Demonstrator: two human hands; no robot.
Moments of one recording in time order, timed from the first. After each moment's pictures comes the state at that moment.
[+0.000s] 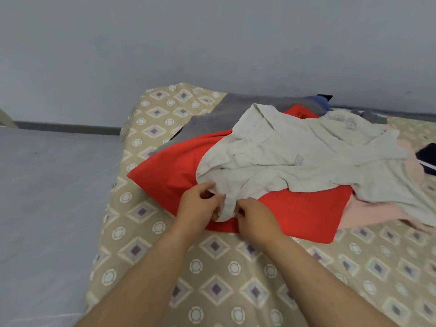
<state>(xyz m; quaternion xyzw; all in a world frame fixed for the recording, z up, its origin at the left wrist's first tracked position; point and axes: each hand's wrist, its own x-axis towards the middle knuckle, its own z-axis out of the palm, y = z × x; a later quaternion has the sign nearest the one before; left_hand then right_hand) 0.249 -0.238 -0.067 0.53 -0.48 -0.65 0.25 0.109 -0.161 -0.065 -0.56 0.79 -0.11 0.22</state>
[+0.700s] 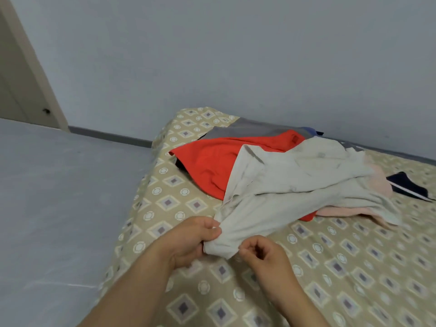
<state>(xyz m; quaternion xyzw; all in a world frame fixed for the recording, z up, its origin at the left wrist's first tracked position) 0.361 -0.087 -0.026 0.39 -0.37 -0.82 0.17 0.201 0.031 -0.014 -0.41 0.72 -0.41 0.38</state>
